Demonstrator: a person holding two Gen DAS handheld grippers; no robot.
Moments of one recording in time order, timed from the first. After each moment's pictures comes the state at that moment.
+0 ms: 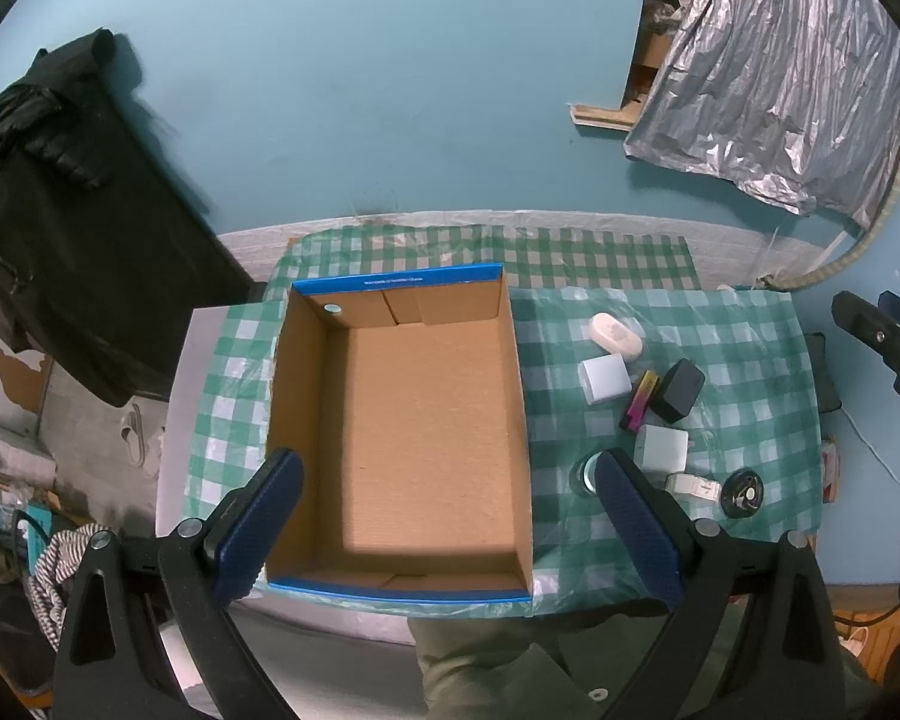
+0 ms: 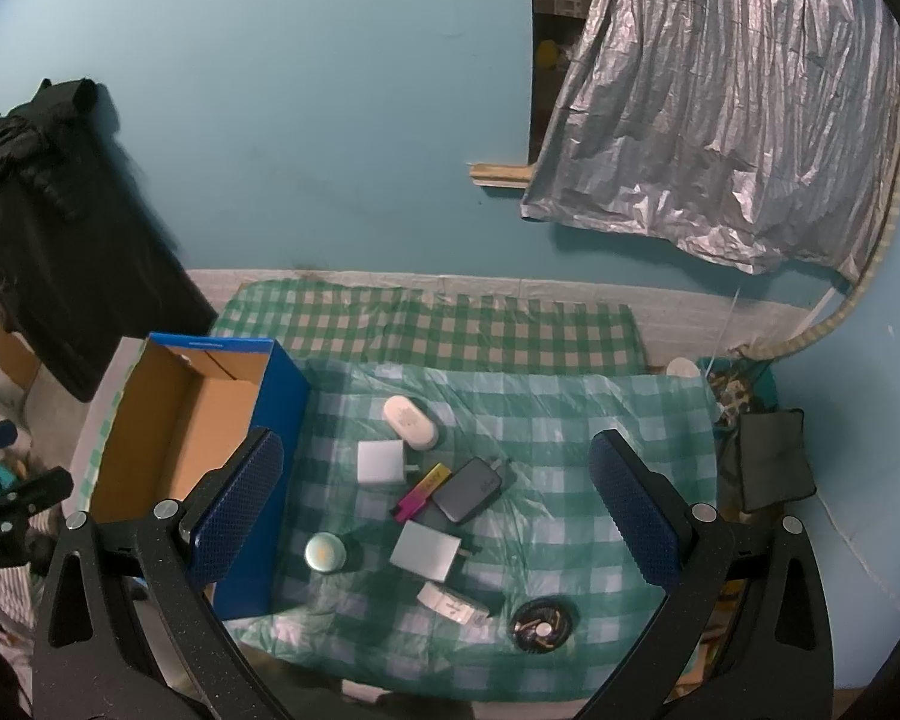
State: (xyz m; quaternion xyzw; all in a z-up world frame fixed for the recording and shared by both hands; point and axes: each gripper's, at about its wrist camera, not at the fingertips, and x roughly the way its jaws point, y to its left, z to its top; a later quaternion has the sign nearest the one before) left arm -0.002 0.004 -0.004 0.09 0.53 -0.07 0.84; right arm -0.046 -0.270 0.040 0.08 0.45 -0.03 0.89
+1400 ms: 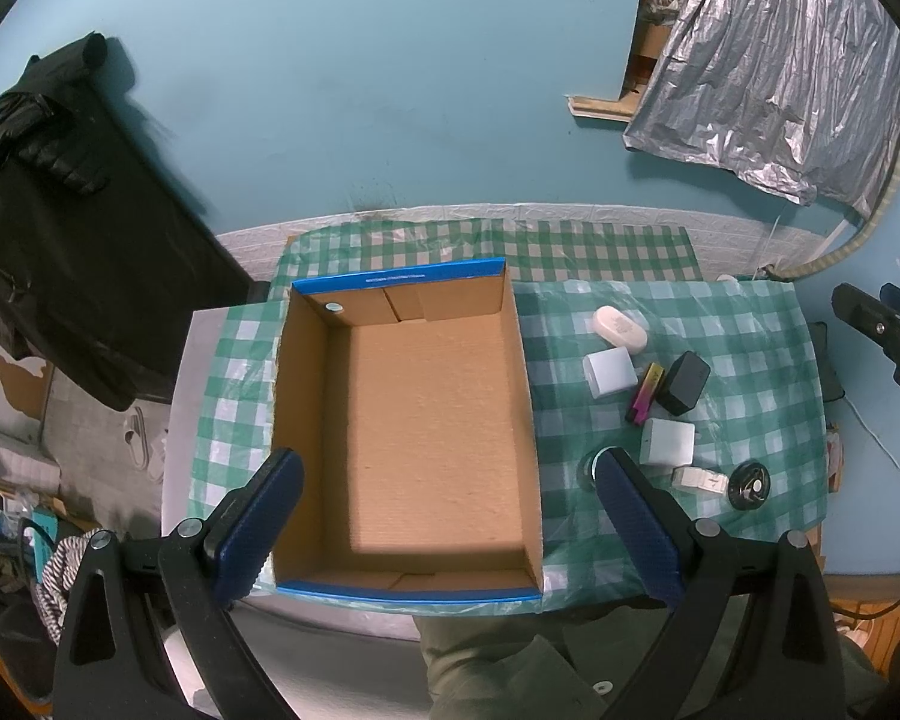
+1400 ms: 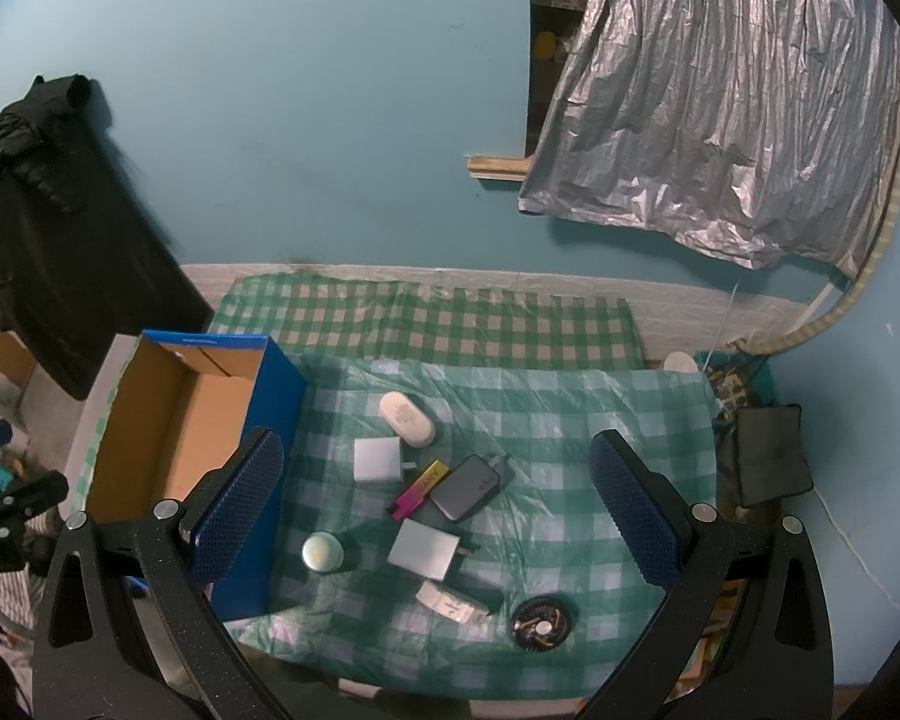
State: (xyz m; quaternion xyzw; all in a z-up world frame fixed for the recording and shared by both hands) left arm -0.001 0.002 -0.007 0.10 0.54 -0.07 0.83; right arm -0.044 -0.268 0.034 0.08 0.46 -0.03 0.88
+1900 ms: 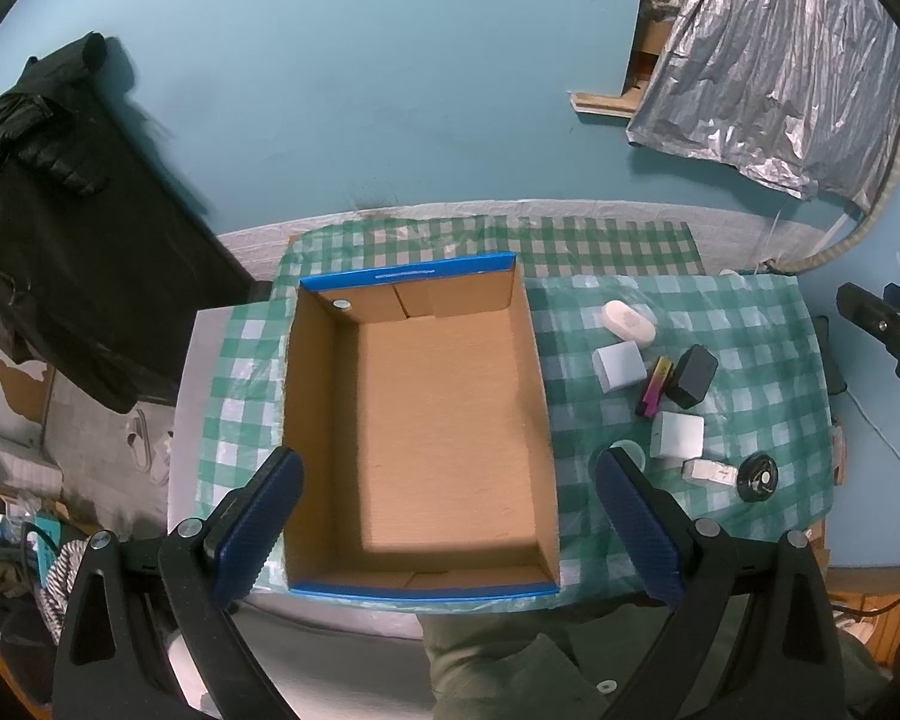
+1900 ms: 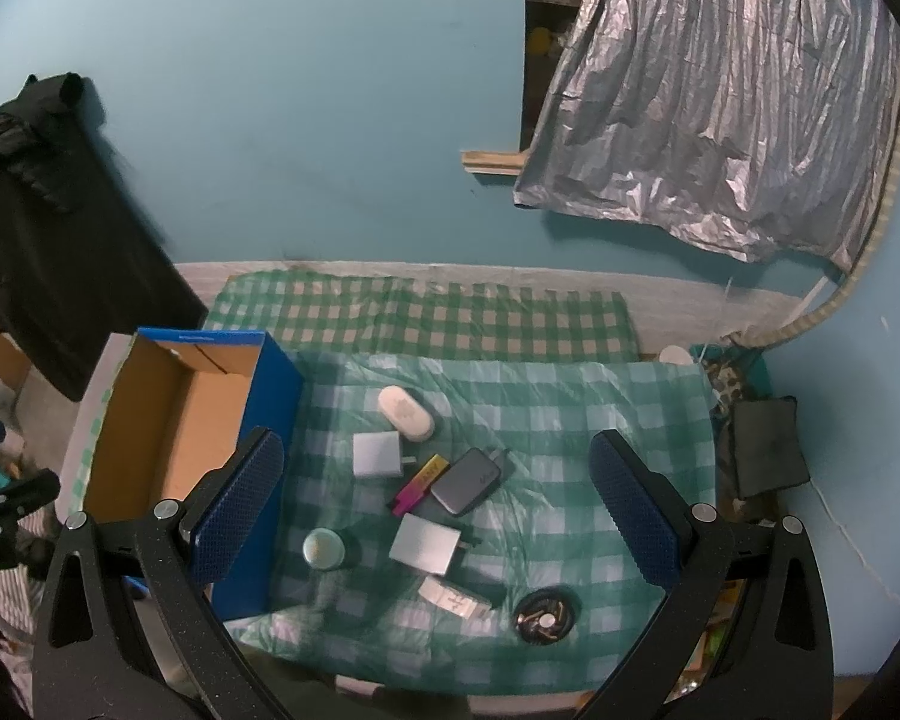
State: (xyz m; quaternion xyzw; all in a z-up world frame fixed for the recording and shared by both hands) left arm 0.001 0.017 -0.014 0.10 0.54 -0.07 0.83; right arm -0.048 -0.269 0.033 0.08 0.46 -0.04 0.88
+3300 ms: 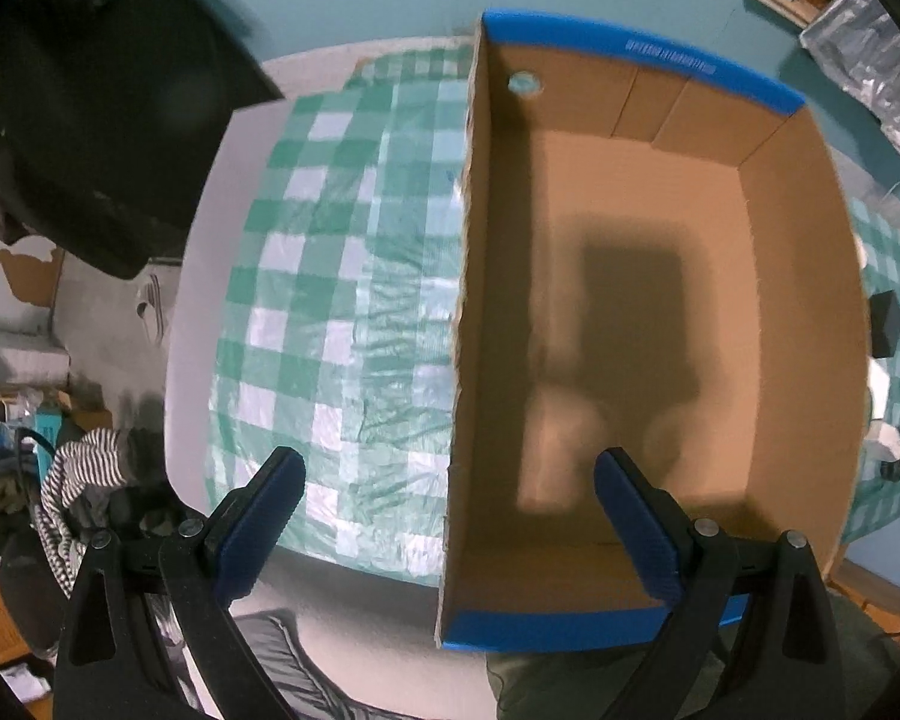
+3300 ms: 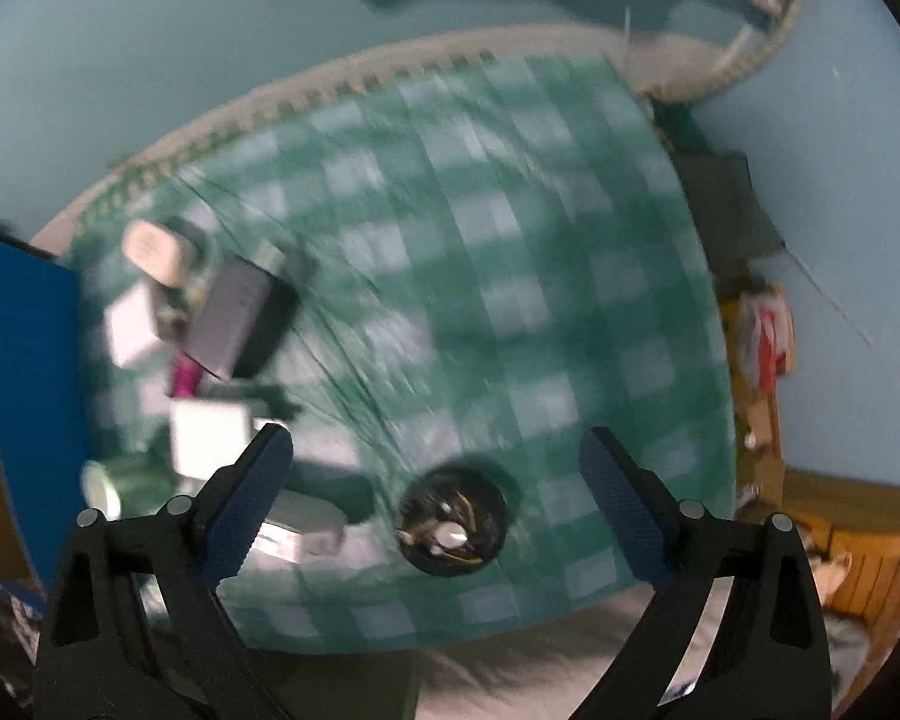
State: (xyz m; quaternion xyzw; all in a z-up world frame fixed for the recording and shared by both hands) left arm 0.056 0.161 -0.175 0.08 0.68 0.01 0.73; right arm -0.078 -0.366 -0.170 0.19 0.64 -0.18 0.72
